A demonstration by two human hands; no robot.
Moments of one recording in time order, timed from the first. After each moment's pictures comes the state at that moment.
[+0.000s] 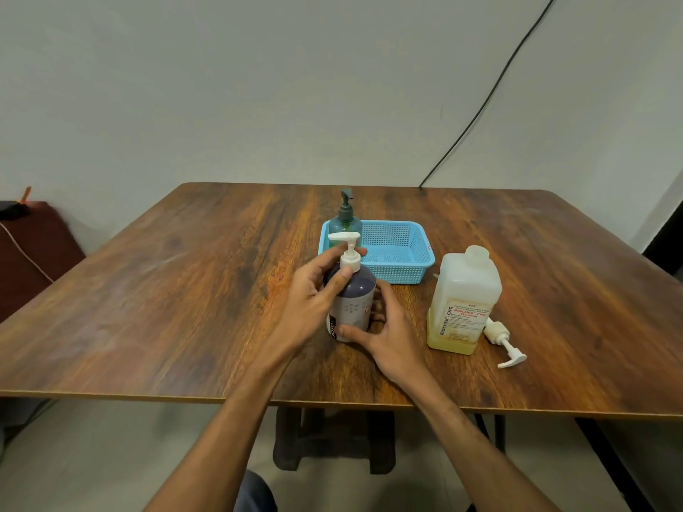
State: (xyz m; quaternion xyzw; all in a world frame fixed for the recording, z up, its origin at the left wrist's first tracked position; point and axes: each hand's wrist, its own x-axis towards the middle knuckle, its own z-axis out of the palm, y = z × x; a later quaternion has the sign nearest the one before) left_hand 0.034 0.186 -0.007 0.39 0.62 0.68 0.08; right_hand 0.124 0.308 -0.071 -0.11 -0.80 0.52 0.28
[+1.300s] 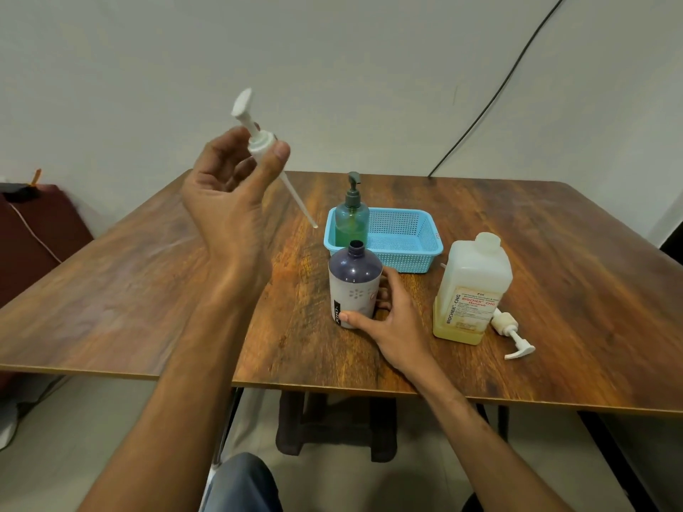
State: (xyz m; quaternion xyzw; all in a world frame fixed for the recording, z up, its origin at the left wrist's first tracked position) left_hand 0.029 0.148 0.085 0.22 0.47 0.84 -0.15; right_hand 0.128 0.308 -0.066 -0.12 -0.80 0.53 0.26
